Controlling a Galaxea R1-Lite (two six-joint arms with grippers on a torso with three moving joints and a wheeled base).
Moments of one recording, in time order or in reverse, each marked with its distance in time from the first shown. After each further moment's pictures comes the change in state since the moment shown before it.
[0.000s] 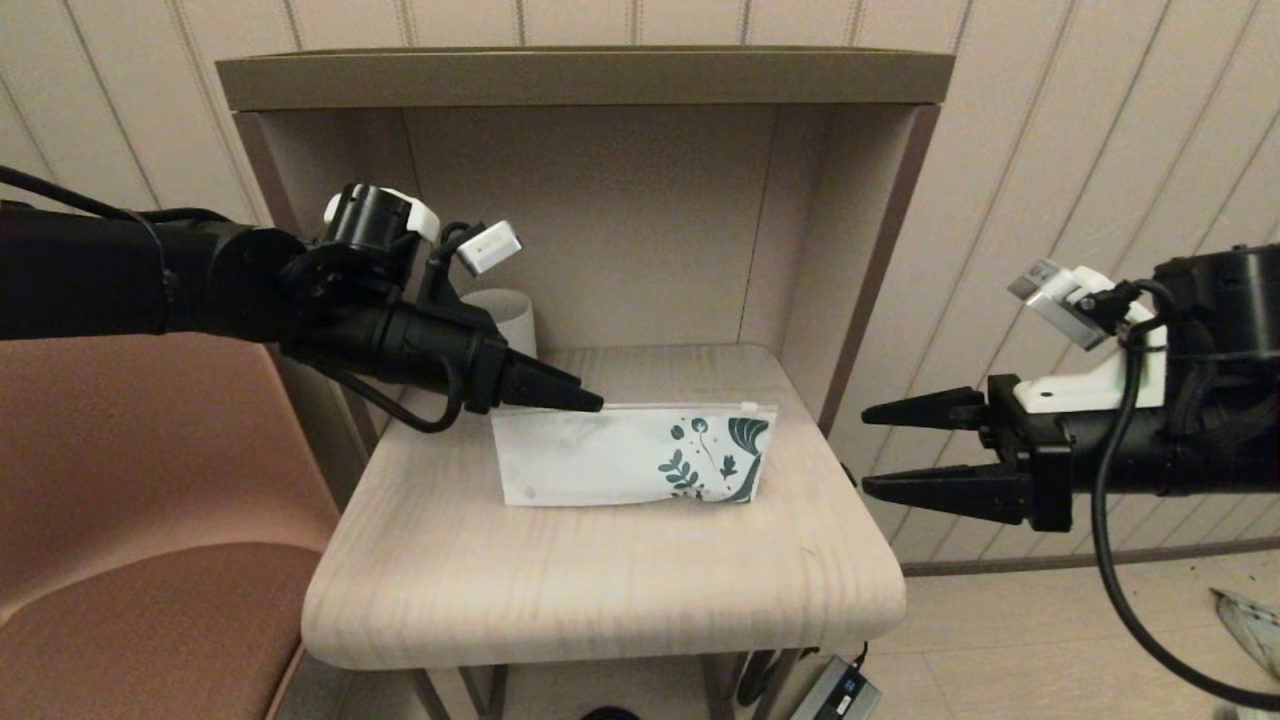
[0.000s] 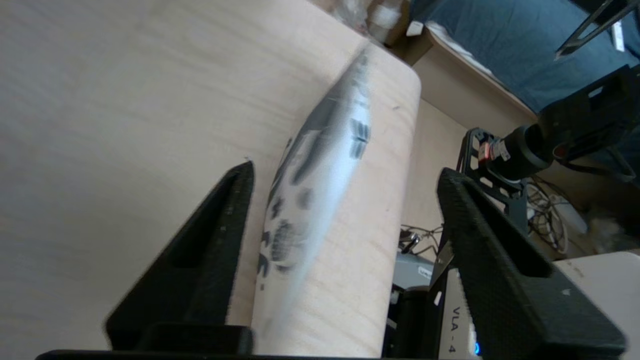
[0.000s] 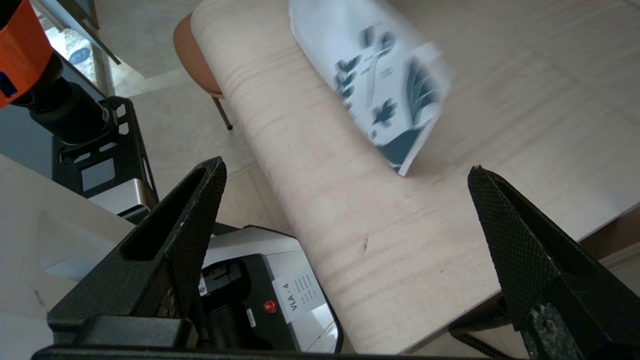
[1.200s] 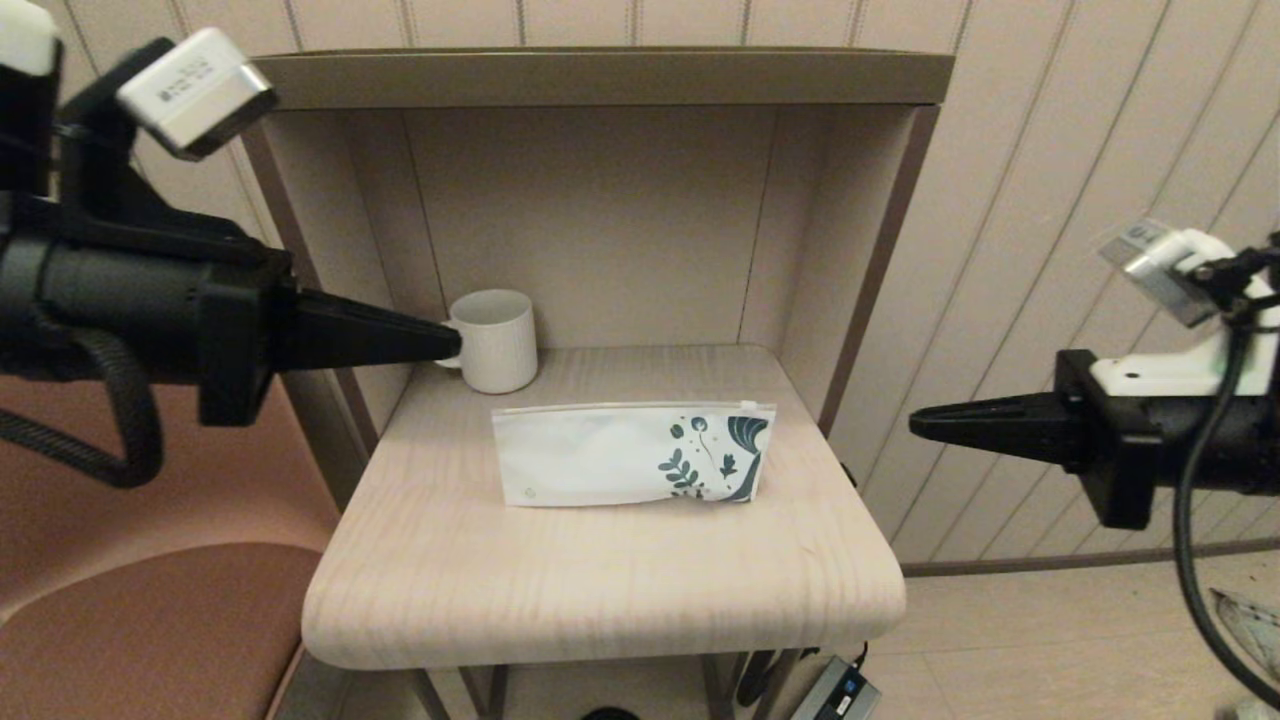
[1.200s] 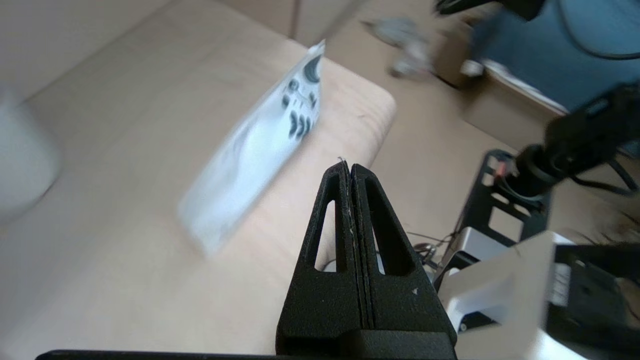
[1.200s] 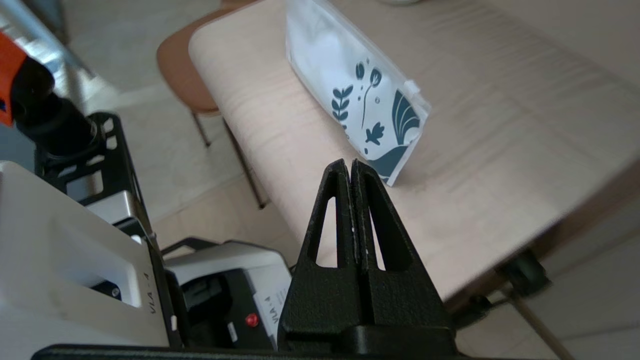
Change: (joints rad) left arm 0.001 -0.575 0.291 0.006 0.230 -0.073; right arm -0.043 -0.135 0.016 0.012 -0.007 0.015
